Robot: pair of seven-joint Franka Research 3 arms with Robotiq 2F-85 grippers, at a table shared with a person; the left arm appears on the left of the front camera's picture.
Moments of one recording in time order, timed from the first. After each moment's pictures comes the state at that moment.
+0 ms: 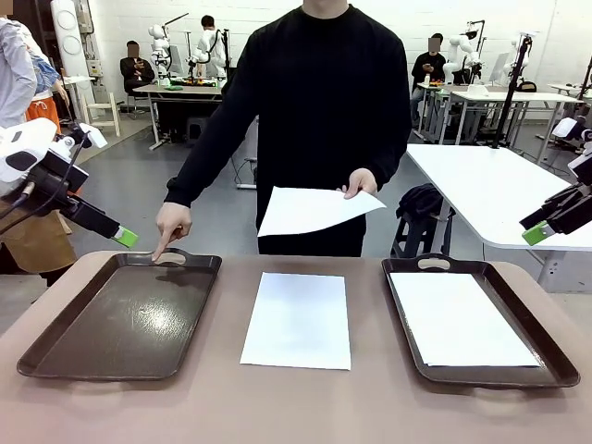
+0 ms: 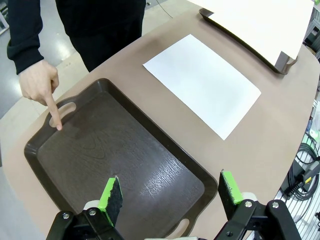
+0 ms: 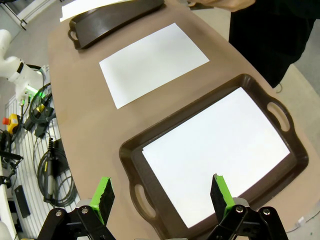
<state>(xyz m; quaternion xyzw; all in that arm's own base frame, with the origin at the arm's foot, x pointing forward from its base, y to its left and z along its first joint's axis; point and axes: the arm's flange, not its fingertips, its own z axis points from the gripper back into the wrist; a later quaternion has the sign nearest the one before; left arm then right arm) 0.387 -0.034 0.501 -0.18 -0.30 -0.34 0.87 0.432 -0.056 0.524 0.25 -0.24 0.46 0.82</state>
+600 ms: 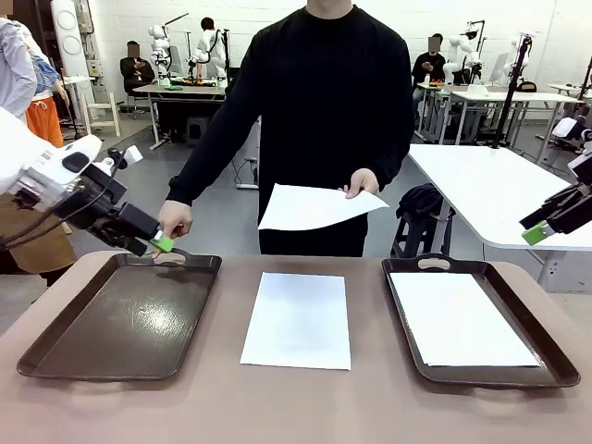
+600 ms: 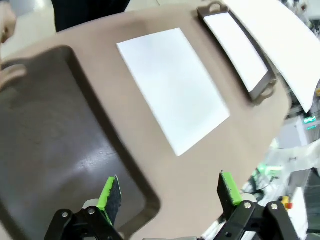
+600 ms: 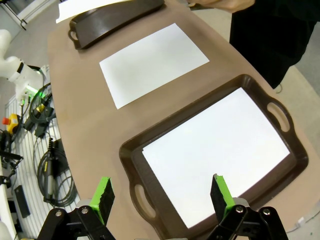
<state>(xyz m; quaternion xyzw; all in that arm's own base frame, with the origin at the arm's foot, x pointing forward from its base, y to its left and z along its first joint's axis) 0.431 -0.076 0.466 -0.32 -0.19 -0.20 0.91 0.432 -0.055 0.524 0.25 -0.24 0.46 0.82</state>
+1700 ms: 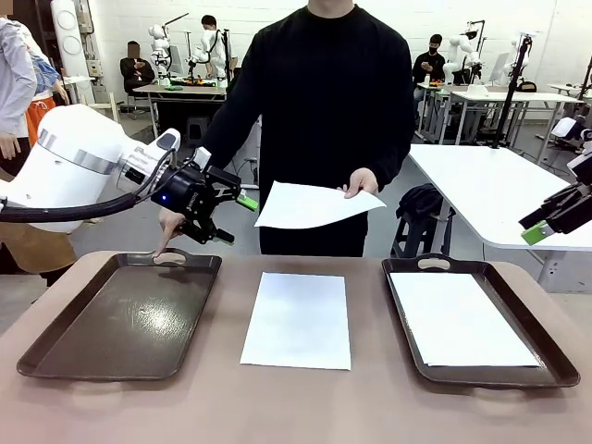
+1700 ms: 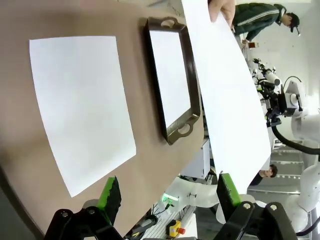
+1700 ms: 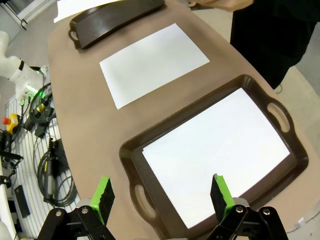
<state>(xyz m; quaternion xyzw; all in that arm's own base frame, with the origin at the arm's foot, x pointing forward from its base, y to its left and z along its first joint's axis) 0.516 -0.173 0.456 -0.49 -0.05 -0.06 0.87 0.432 -0.055 0.525 0.25 -0.24 0.46 0.82</state>
